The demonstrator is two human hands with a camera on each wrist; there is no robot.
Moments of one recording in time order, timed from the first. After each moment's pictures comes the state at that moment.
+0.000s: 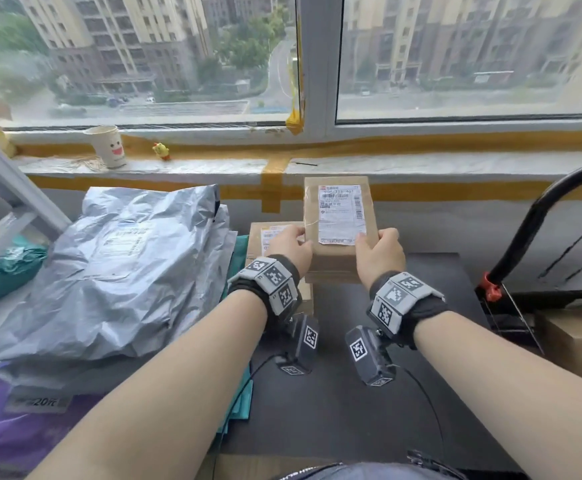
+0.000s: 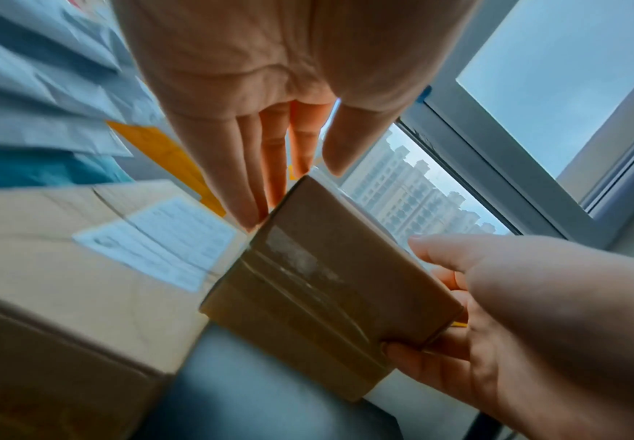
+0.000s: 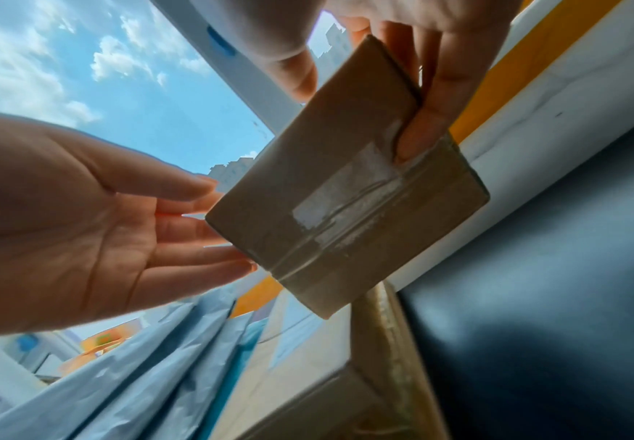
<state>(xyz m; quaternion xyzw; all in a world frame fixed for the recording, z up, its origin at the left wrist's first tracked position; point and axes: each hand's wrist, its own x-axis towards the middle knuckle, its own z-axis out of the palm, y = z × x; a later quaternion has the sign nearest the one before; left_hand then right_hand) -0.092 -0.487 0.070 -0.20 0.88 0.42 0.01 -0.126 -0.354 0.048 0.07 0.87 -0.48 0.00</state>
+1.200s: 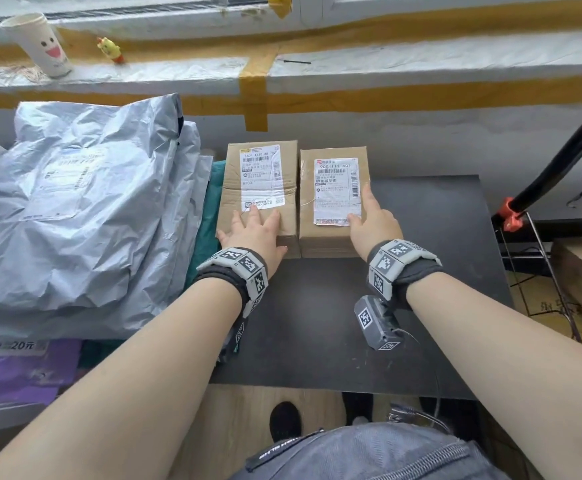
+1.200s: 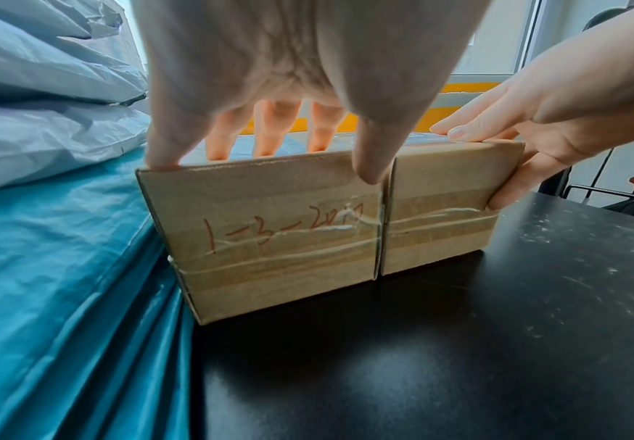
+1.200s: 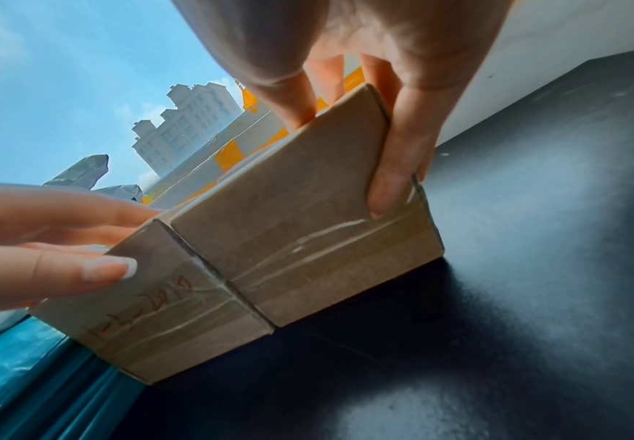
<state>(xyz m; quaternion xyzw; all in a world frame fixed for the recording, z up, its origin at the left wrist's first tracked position) -0.062 -0.499 -0.014 -0.17 0.97 0.05 0.19 -0.136 -0.329 -0.042 0.00 0.92 -0.34 0.17</state>
